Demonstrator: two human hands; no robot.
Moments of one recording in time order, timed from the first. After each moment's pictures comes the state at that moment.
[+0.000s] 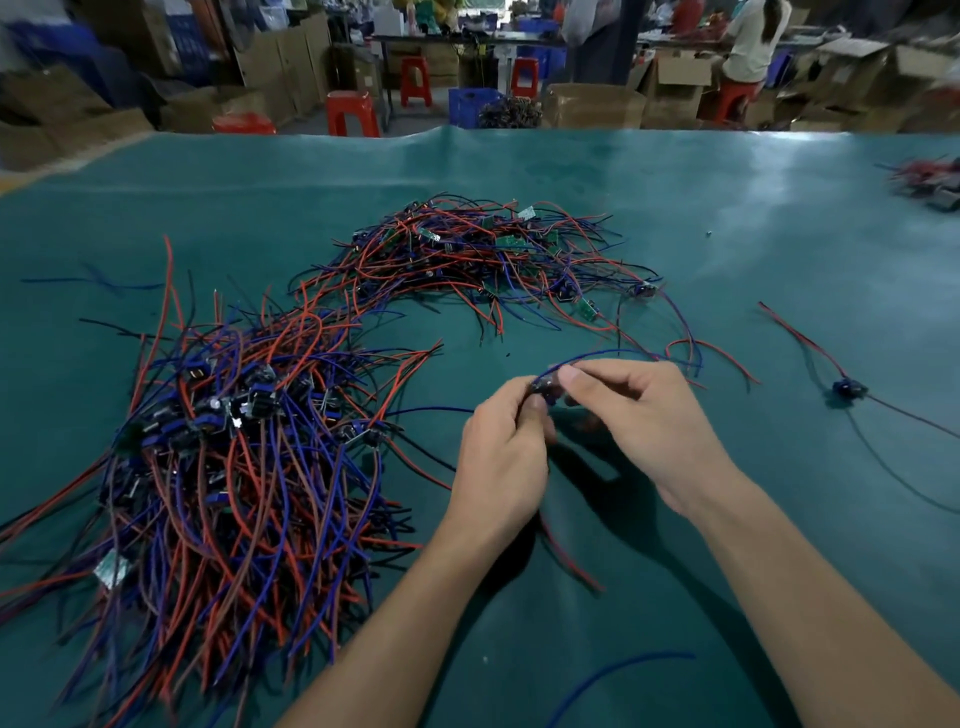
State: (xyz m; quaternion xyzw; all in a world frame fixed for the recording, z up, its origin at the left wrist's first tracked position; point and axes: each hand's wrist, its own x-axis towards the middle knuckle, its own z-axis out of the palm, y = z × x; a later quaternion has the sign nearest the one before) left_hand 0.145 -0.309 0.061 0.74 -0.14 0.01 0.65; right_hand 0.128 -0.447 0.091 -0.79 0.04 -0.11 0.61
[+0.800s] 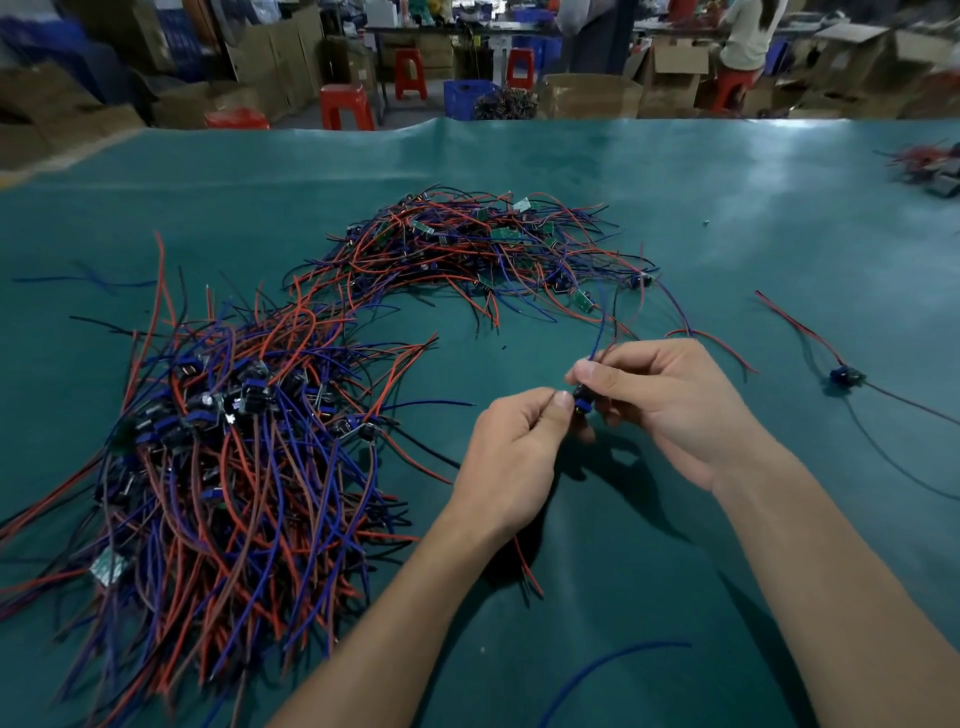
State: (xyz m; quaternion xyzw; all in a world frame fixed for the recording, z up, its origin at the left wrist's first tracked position) left_hand 0.134 -0.306 0.070 0.75 -0.20 -0.04 0.62; right_hand 0.129 -0.473 0.100 -0.72 0.00 -0.05 0.69
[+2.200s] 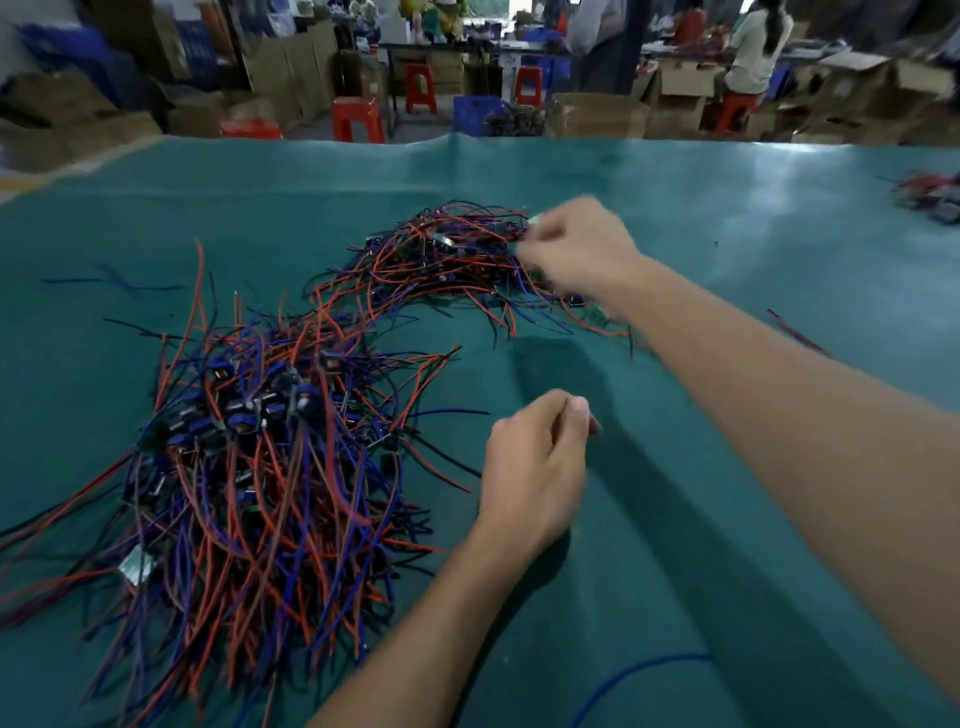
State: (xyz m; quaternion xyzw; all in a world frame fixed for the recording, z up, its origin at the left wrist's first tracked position) left_hand 0.132 -0.312 0.071 0.80 -0.15 0.04 0.58; right_hand 0.256 -0.419 0.182 -0.95 0.05 -0.13 0.29
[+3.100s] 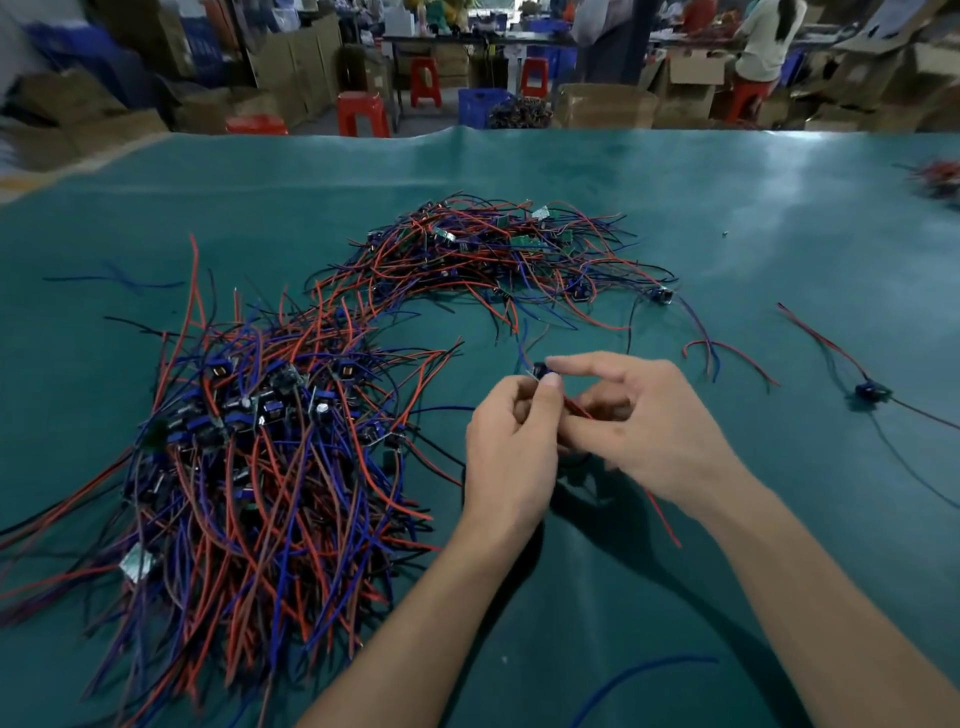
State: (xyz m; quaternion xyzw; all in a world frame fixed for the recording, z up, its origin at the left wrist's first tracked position) left_hand 0.141 -0.309 0.067 0.69 -0.06 0.03 0.72; right_hand 0.120 -0.436 0.103 -0.85 -0.03 -0.08 0.52
